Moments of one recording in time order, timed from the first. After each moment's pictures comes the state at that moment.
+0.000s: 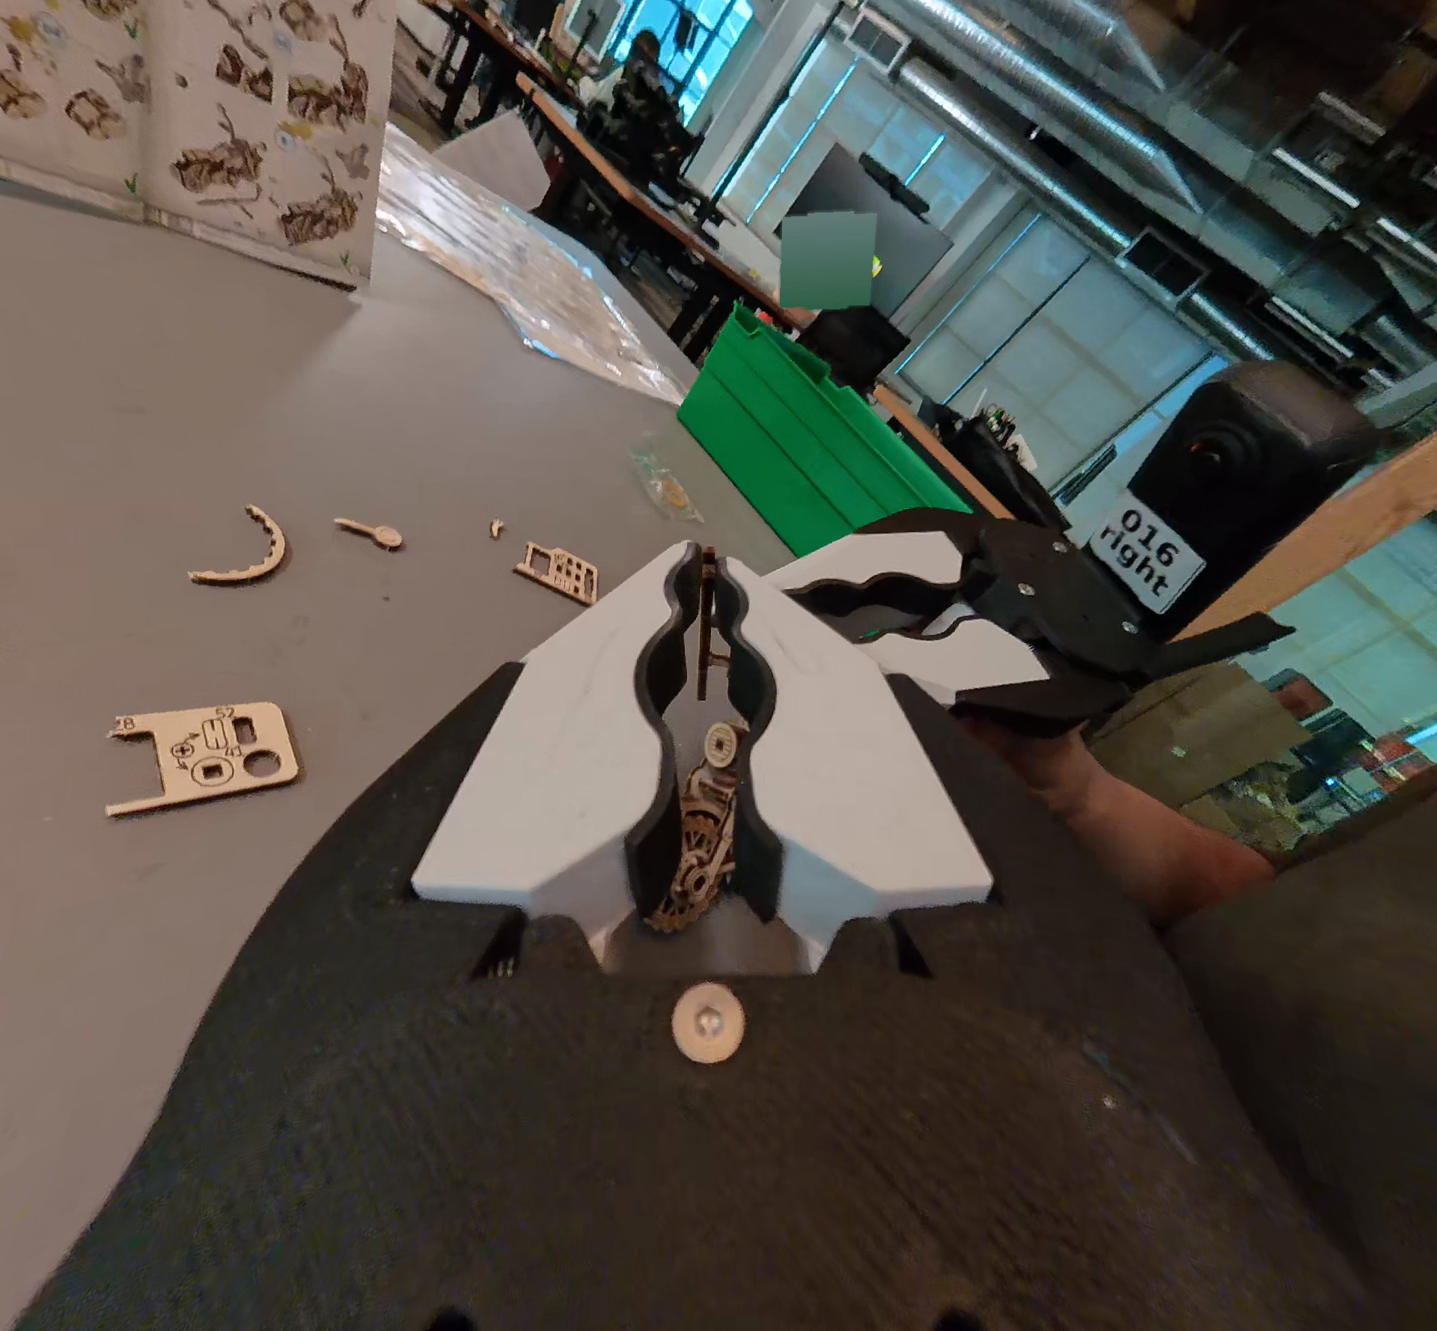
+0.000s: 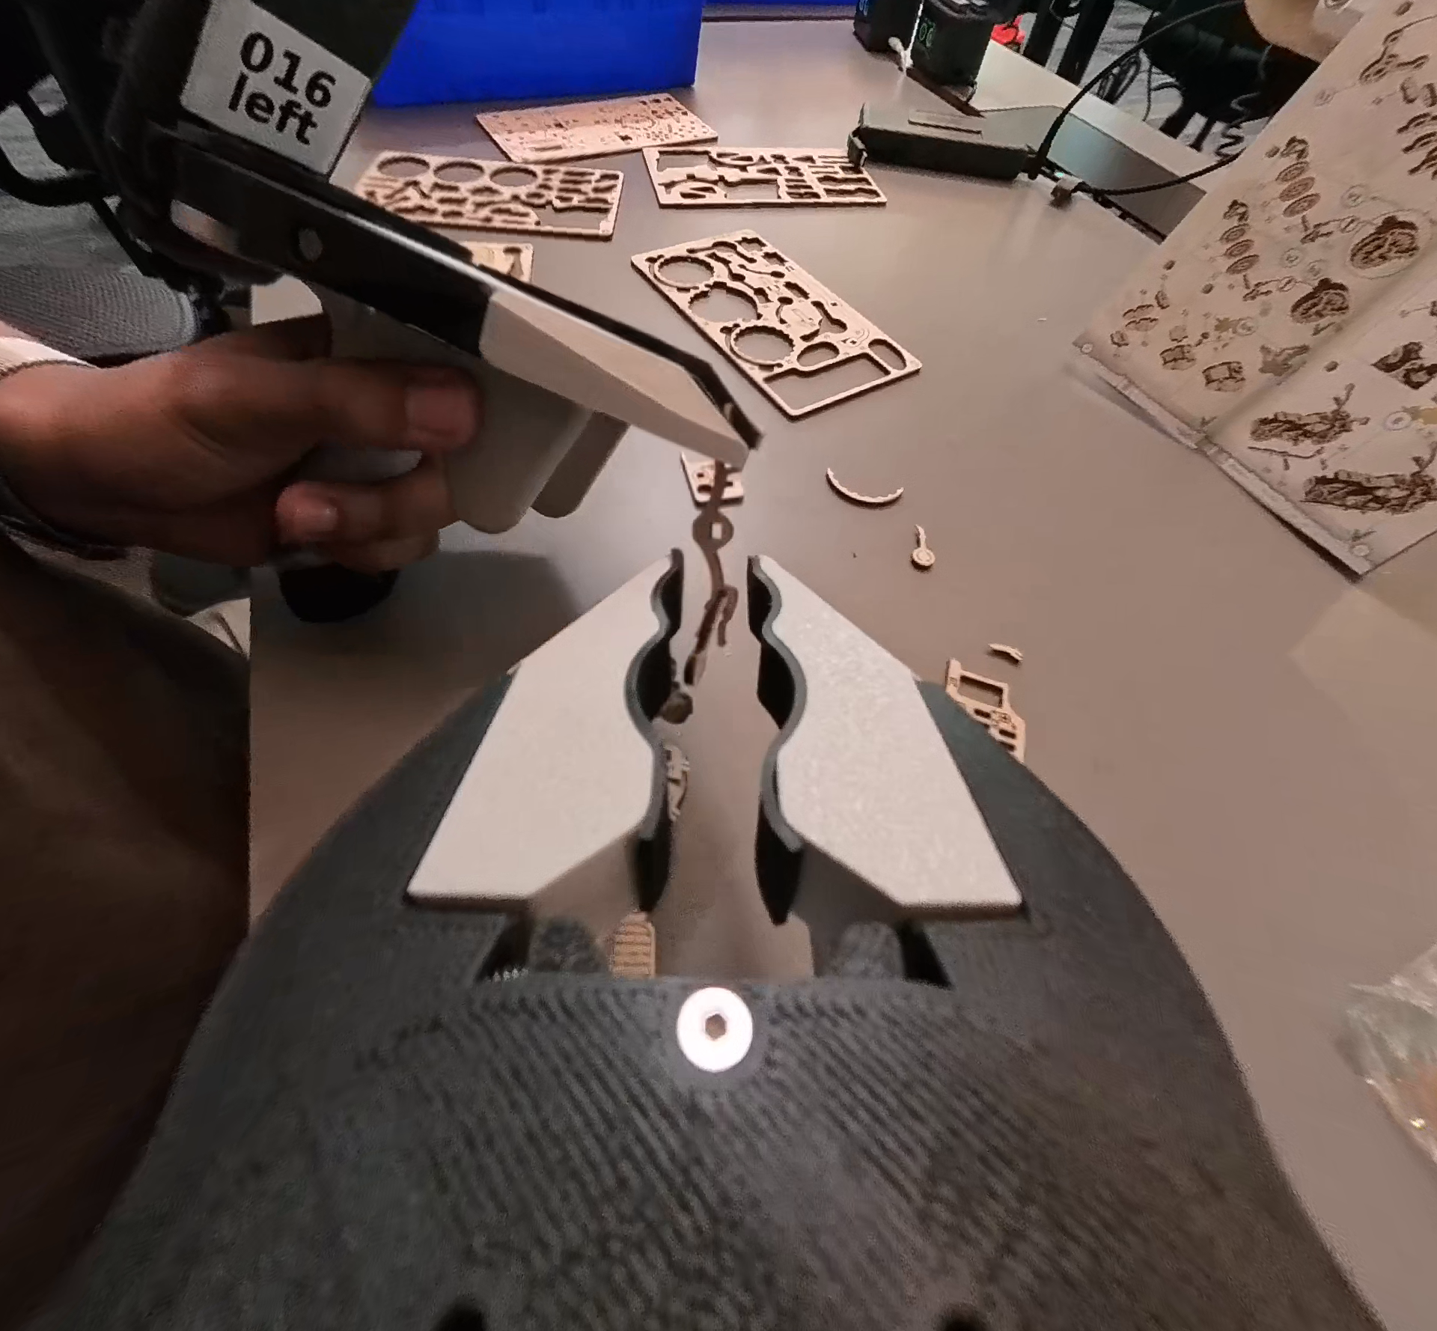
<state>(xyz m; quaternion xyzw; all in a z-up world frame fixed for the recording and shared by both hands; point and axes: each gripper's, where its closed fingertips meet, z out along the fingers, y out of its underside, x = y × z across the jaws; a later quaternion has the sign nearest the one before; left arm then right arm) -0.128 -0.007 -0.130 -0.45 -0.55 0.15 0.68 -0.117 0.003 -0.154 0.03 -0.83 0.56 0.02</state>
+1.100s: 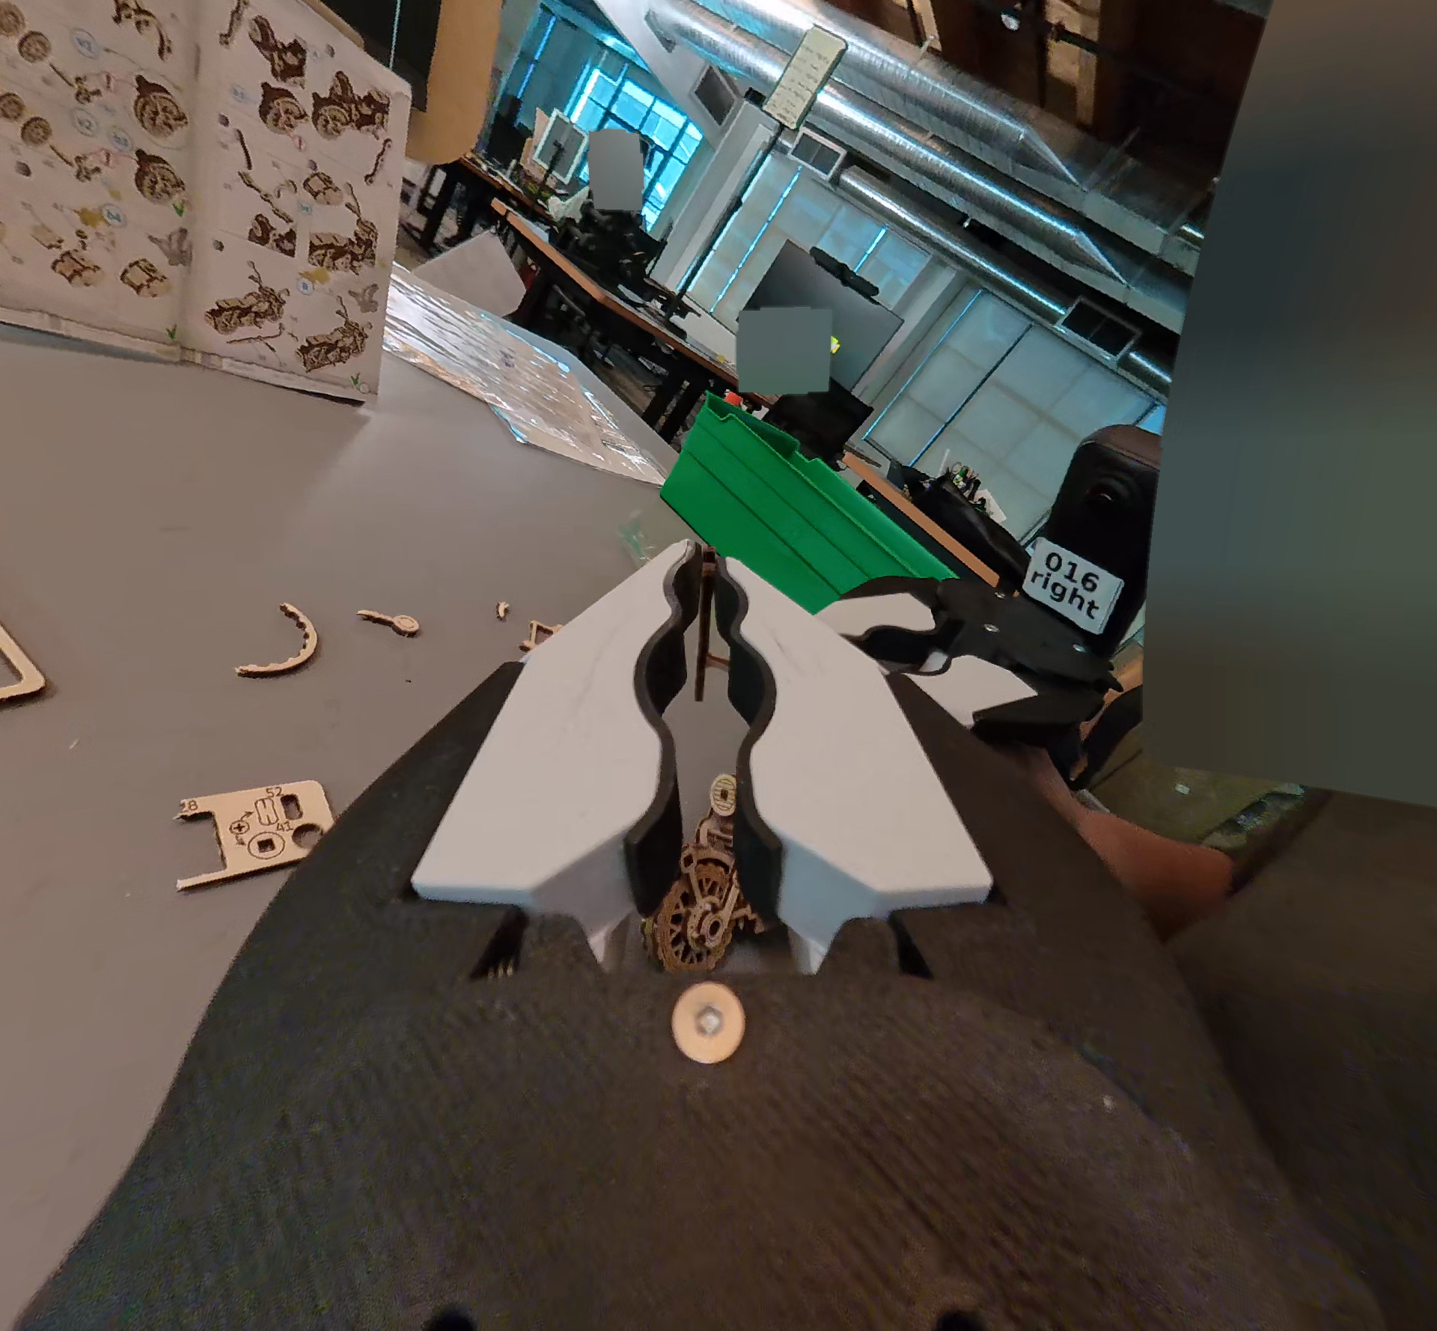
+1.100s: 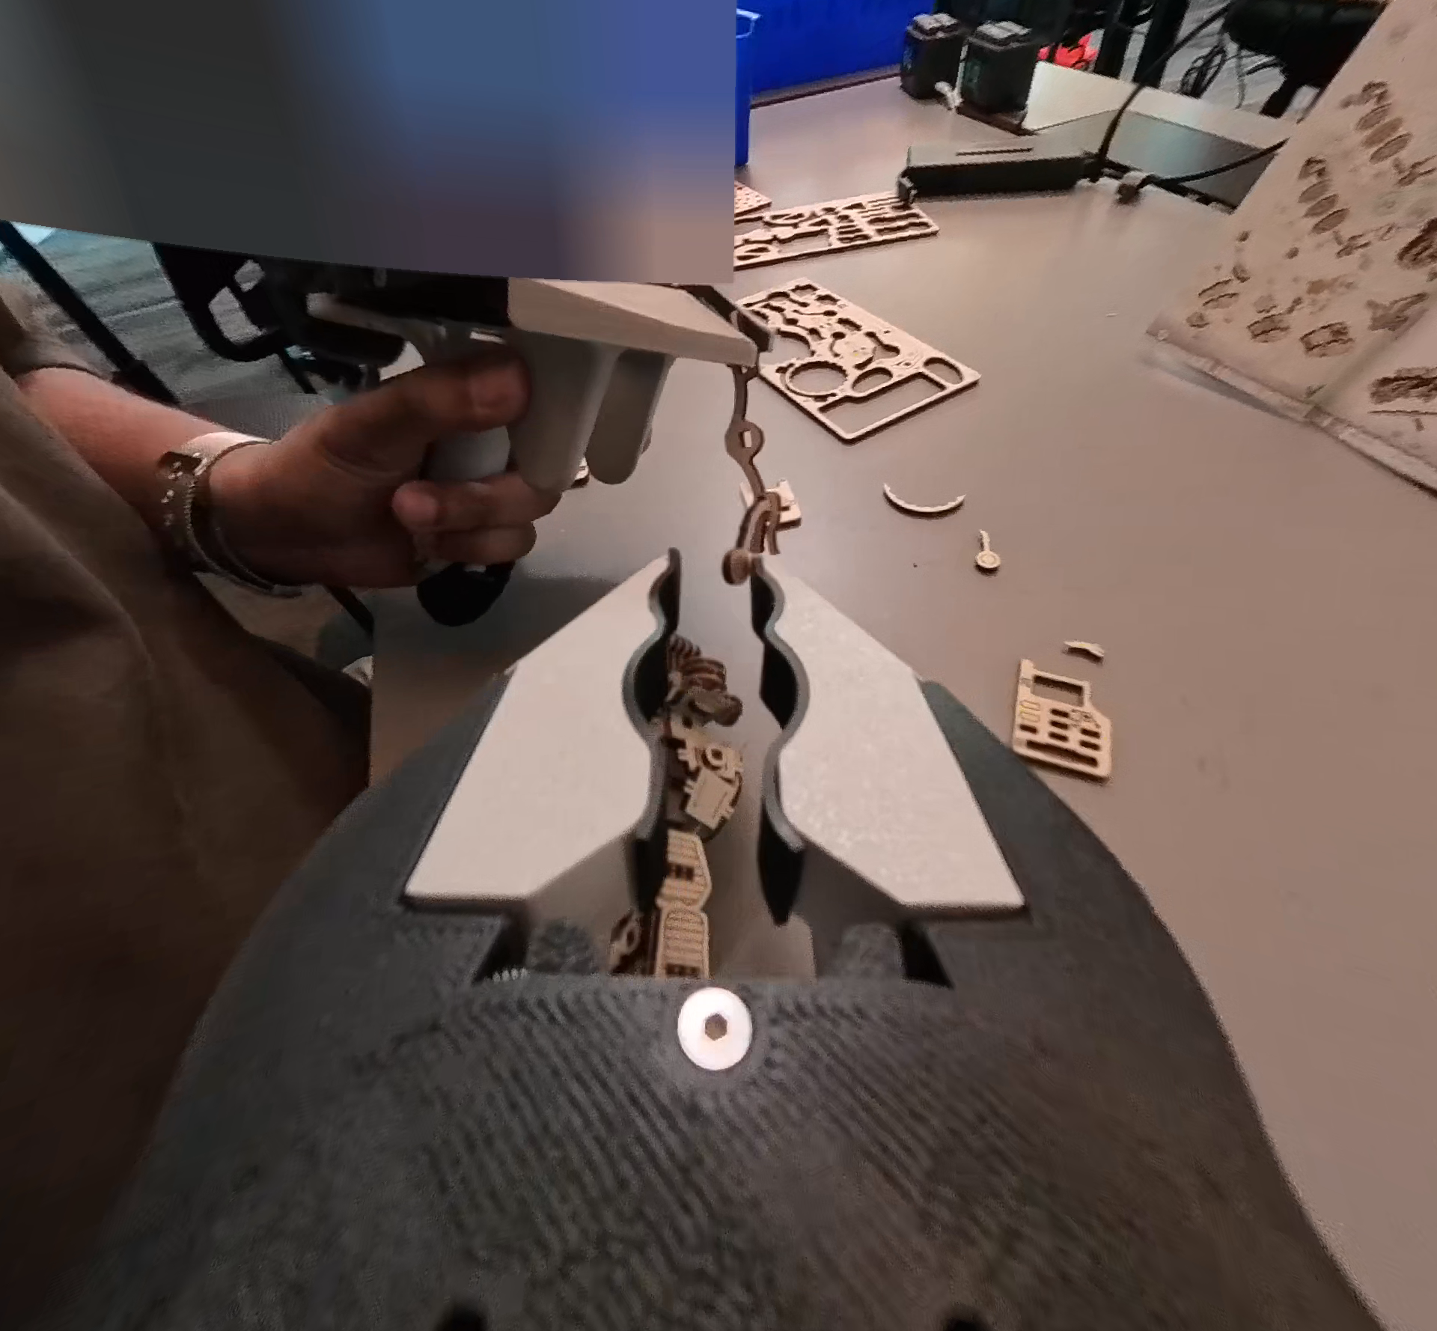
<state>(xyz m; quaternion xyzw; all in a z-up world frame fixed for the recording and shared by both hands) -0.125 -0.023 -0.110 -0.43 -0.52 0.19 0.72 -0.110 0.008 -0.145 0.00 -0.81 0.59 -0.06</state>
